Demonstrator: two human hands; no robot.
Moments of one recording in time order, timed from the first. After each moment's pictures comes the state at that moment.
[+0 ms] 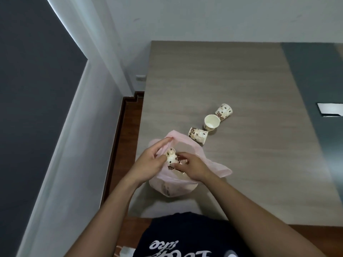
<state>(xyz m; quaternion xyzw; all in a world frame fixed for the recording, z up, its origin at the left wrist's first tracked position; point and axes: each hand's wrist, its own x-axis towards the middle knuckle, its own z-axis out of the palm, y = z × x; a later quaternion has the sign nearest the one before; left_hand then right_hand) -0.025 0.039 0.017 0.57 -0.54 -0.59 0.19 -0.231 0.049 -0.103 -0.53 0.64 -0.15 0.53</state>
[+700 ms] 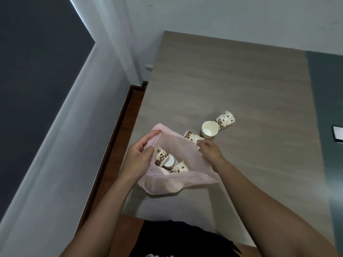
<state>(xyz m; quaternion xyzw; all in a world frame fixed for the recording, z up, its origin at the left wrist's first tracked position) -0.083 0.023 0.009 0.66 -0.35 -0.54 0.38 -0.339 -0.041 -0.115 -0.34 0.74 -0.20 0.55</state>
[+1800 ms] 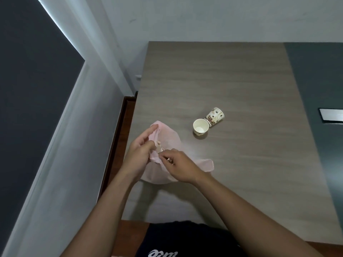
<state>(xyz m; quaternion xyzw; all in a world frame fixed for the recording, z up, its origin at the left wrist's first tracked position) -0.109 0.012 0.023 0.62 -0.34 -0.60 0.38 -0.277 0.027 -0.047 -0.71 0.47 -0.24 0.46</state>
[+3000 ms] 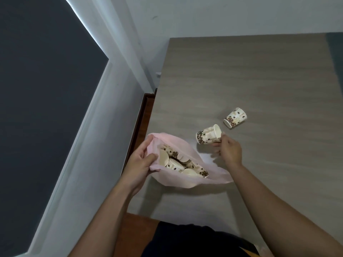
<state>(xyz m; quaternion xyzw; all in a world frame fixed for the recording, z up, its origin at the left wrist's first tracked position) -0.072 0.042 0.028 0.65 -0.28 -0.60 0.38 -0.356 -0.030 -0.108 -0.27 0.74 -0.37 0.49</state>
